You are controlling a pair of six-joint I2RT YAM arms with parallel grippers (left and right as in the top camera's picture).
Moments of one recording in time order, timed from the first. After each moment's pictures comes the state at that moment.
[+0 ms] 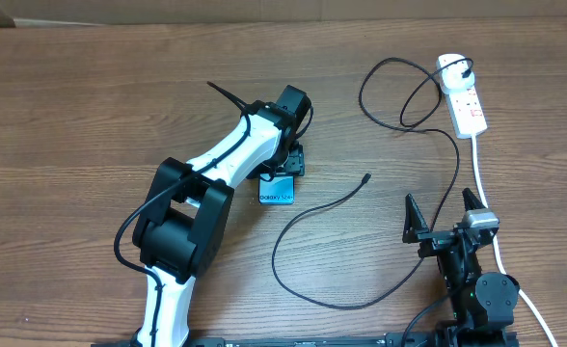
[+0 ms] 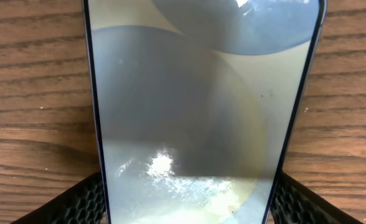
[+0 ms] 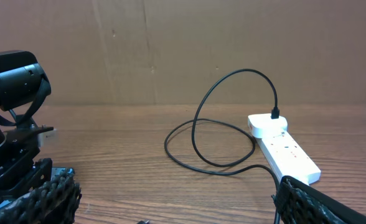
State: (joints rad) left arm -0.52 2.16 1.57 -0.90 -0.04 -0.57; right arm 0.01 0.01 0.02 -0.03 -0.11 0.06
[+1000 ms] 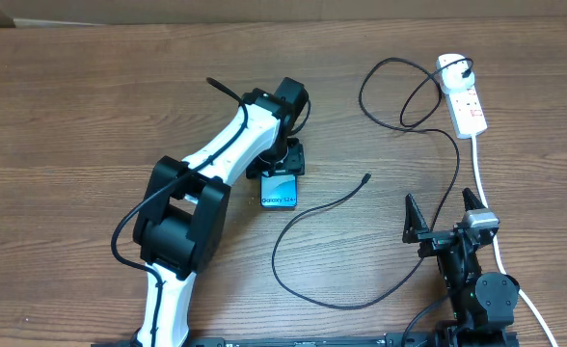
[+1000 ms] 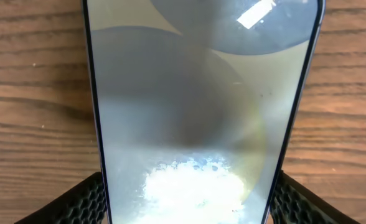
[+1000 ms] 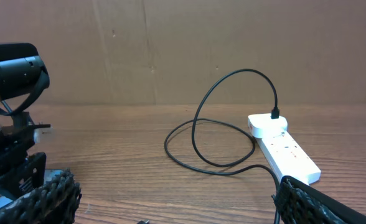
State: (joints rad) left arm -0.49 2.18 1.68 -1.06 0.07 -0.57; right arm 0.01 0.01 0.02 -0.03 -0.11 0.06
